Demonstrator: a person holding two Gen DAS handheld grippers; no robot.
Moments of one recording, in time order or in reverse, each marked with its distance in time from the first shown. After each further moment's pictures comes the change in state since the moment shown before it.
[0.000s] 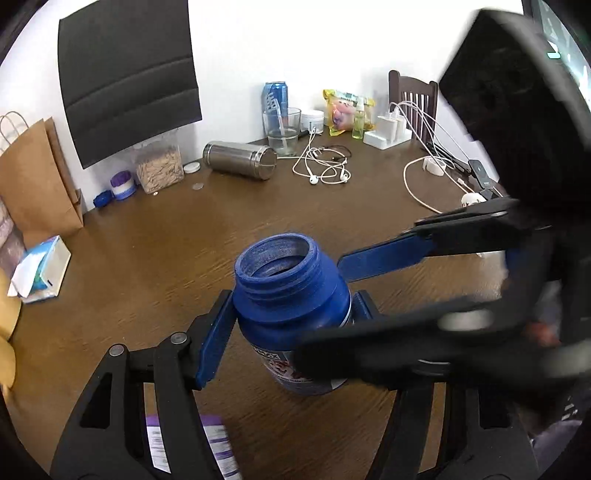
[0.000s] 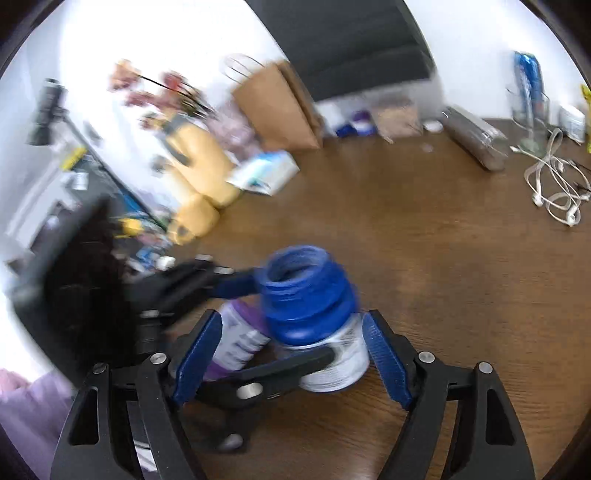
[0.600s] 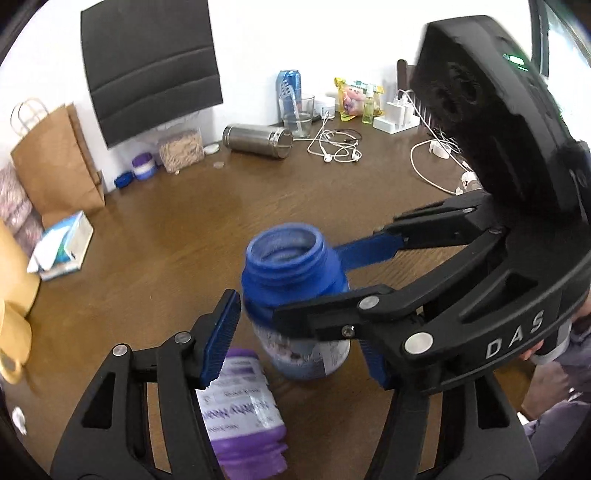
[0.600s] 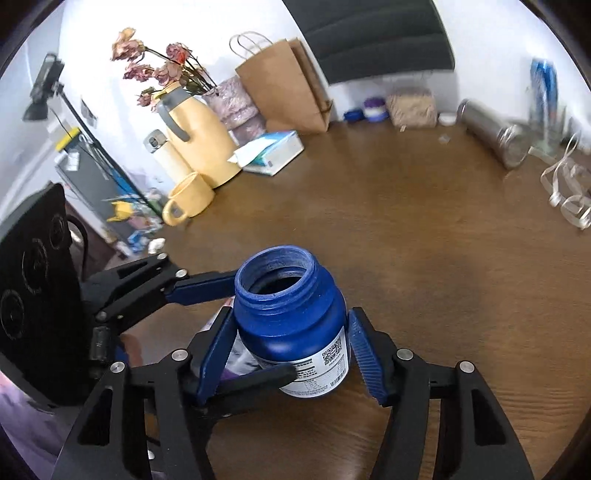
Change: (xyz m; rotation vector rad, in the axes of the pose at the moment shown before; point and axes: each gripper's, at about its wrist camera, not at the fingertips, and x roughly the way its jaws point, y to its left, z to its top) left arm -0.030 0.008 -0.026 -0.029 0.062 0.035; right arm 0.017 0.037 -0.022 -0.104 -0.034 -0.056
